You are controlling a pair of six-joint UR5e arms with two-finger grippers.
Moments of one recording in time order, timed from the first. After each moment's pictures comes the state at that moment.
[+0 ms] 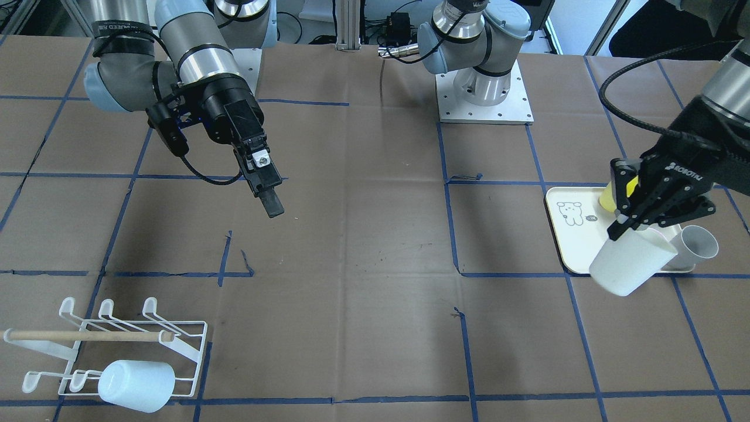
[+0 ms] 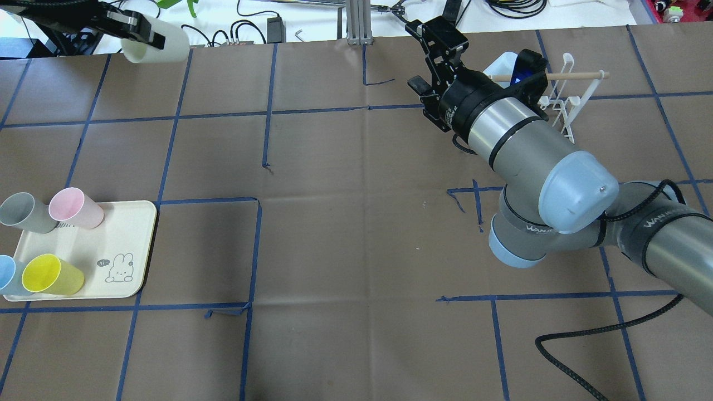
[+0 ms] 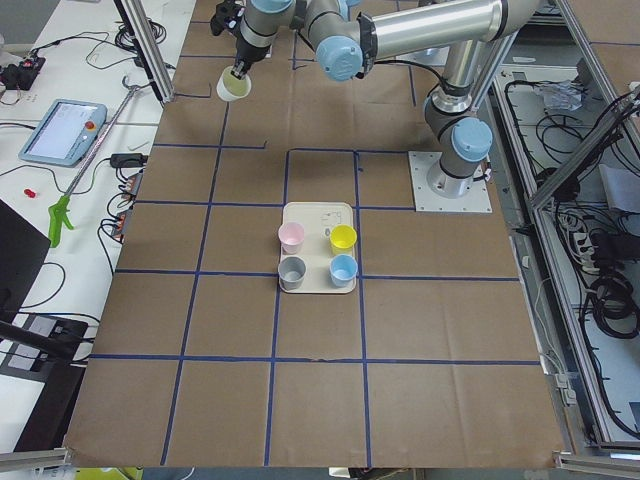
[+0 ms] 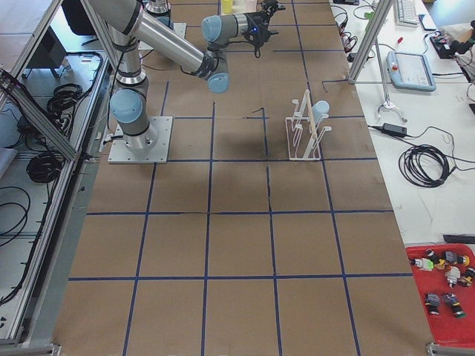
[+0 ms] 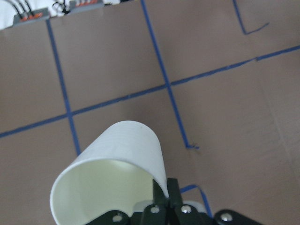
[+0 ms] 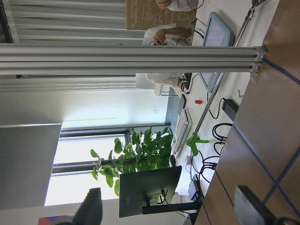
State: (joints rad) left arm -1.31 -1.68 -1.54 -1.15 1.02 0.60; right arm 1.66 -1.42 2.17 -3.70 -1.16 1.52
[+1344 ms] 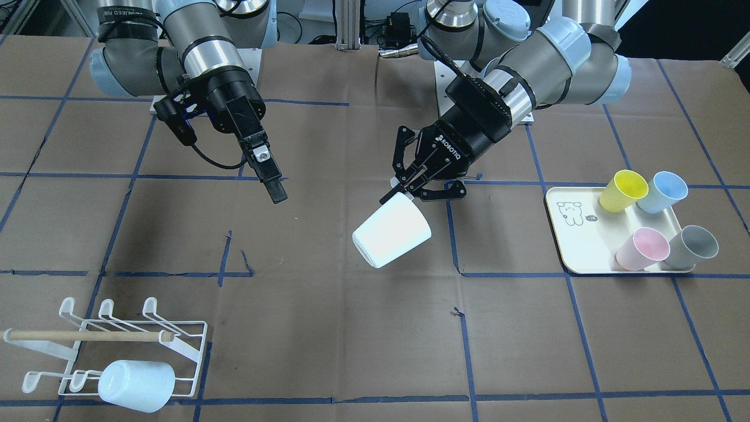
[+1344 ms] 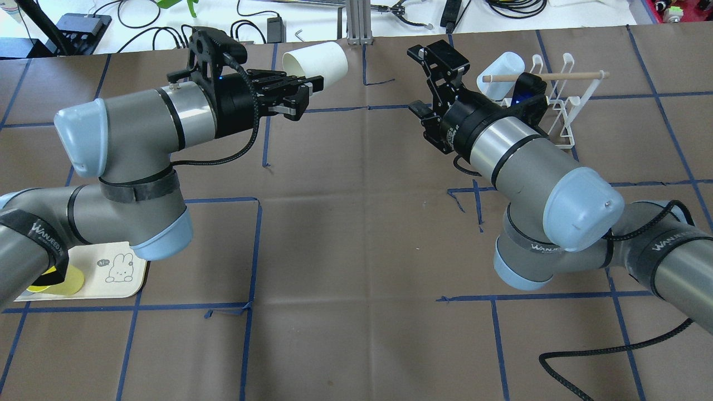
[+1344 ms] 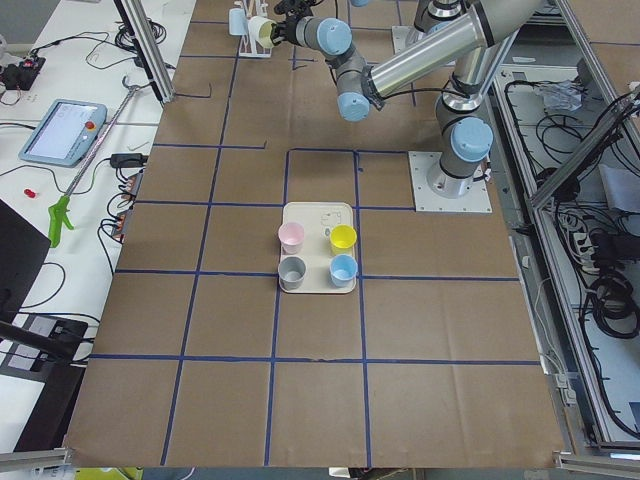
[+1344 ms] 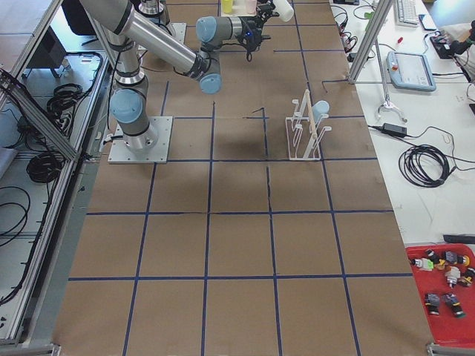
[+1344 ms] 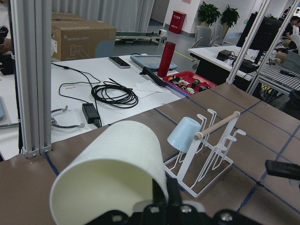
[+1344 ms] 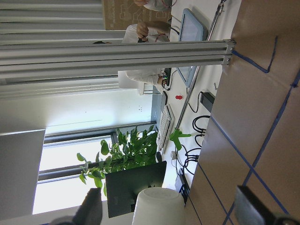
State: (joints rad) left arm -1.53 -1.68 -2.10 0.00 0.71 0.27; right arm 1.66 -1.45 2.22 -3.62 -1.16 1.54
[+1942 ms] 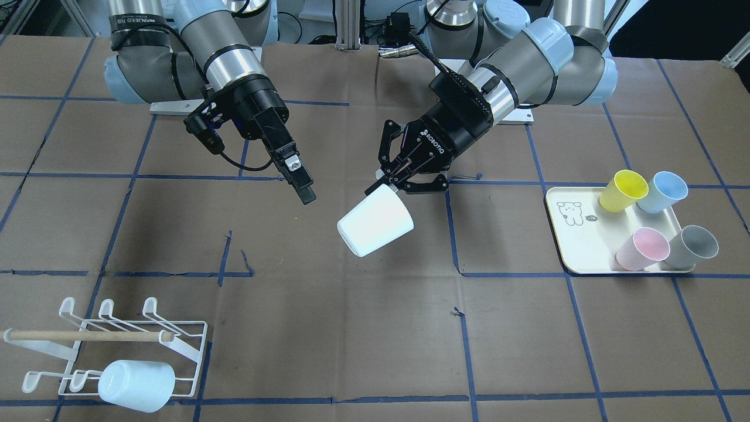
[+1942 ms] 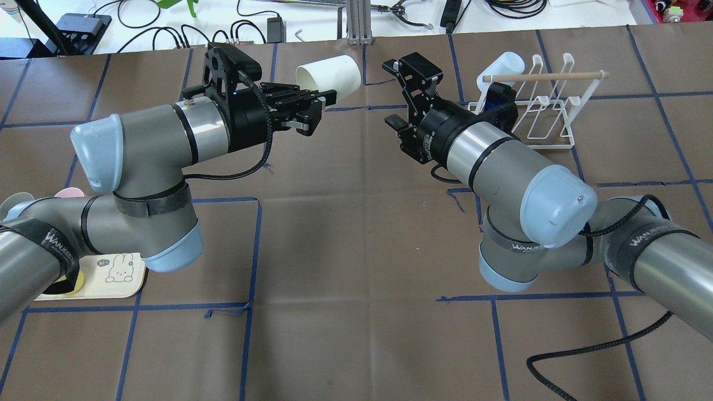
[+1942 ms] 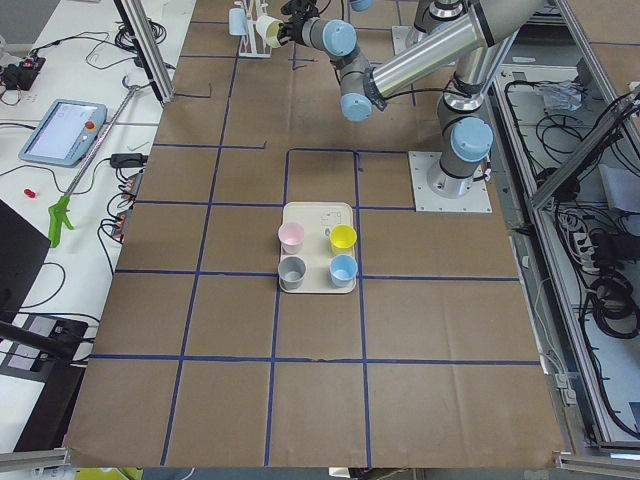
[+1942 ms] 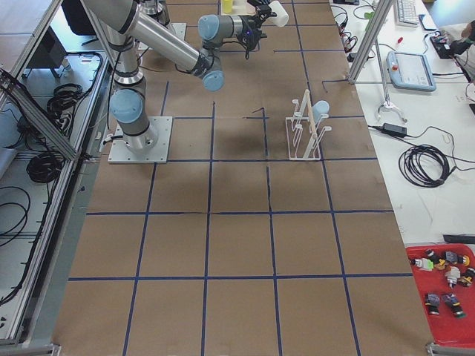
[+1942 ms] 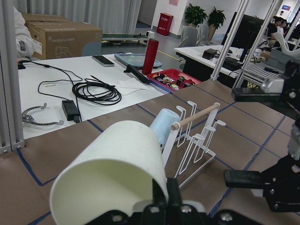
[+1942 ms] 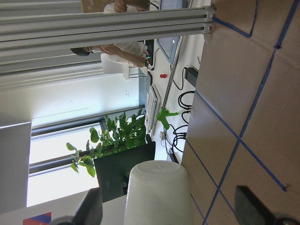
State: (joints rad) left arm -1.56 -1.68 -2.13 0.03 0.70 0.26; right arm 1.73 -1.41 2.19 -3.59 -1.15 1.59
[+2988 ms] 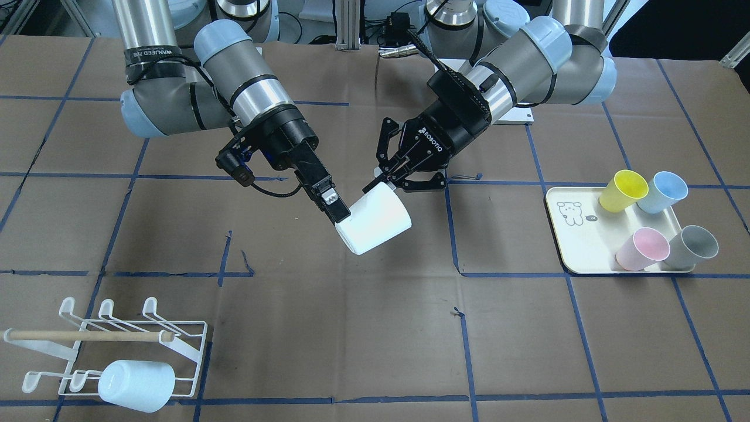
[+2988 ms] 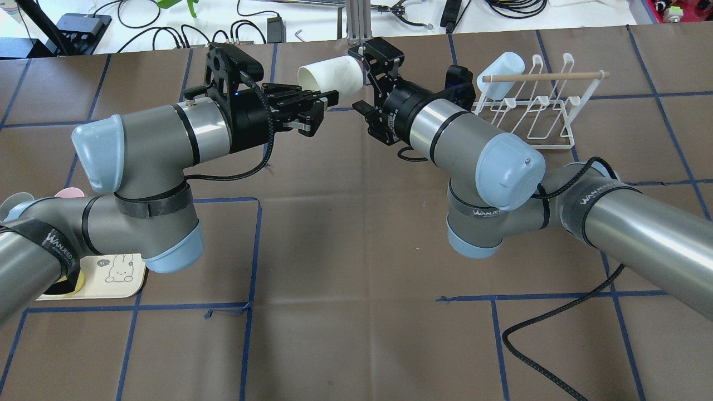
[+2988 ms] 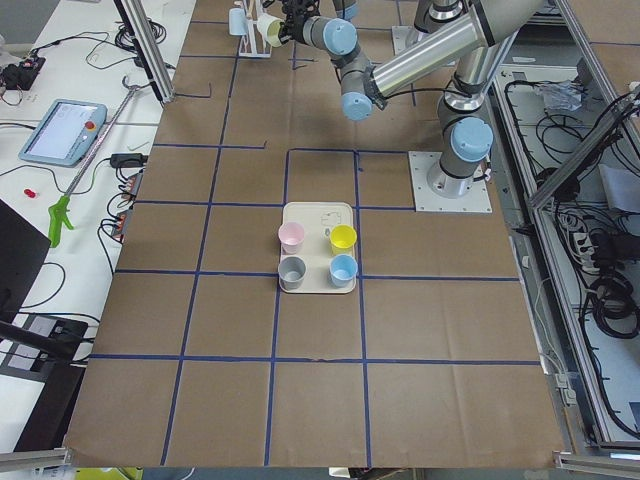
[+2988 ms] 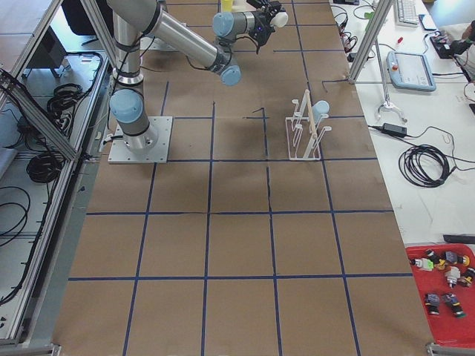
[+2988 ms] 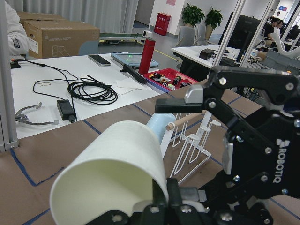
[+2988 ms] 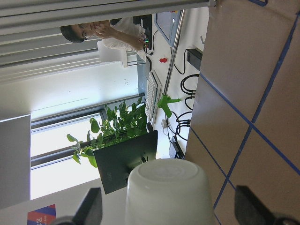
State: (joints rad) left arm -1.56 -1.68 -2.13 0.03 0.70 0.25; right arm 1.79 -1.26 2.03 -3.59 -1.16 1.65
